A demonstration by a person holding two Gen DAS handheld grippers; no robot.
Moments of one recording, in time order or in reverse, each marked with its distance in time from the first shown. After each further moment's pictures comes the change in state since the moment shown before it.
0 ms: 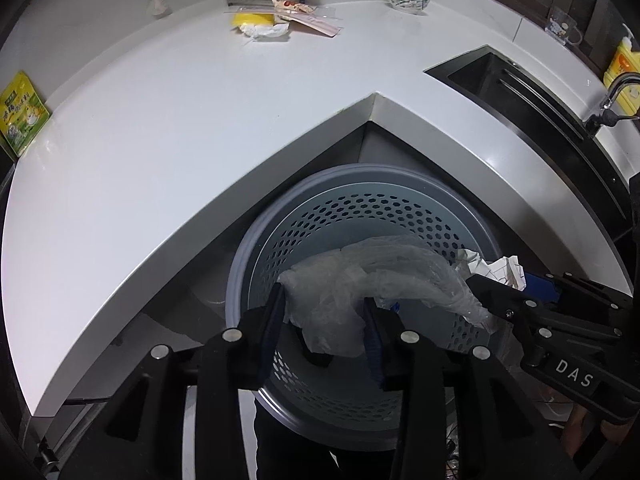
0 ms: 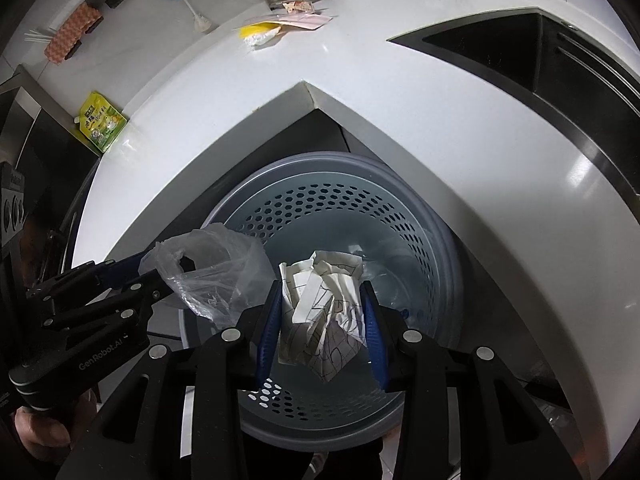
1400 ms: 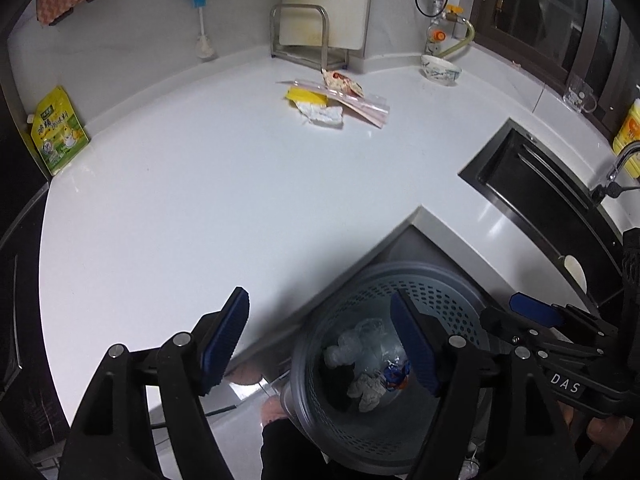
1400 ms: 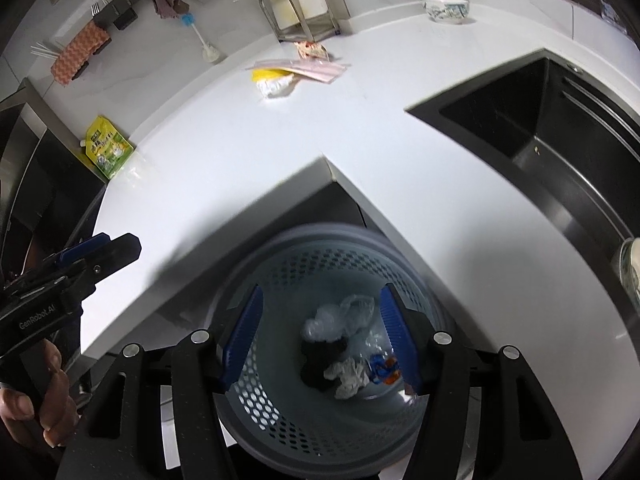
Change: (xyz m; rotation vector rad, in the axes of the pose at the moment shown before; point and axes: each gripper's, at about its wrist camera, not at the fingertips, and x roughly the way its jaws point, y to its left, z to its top) left arm -0.061 0.049 0.051 -0.077 -0.163 0.039; right arm -0.022 0.020 0.051 -0.017 -0.097 -0.008
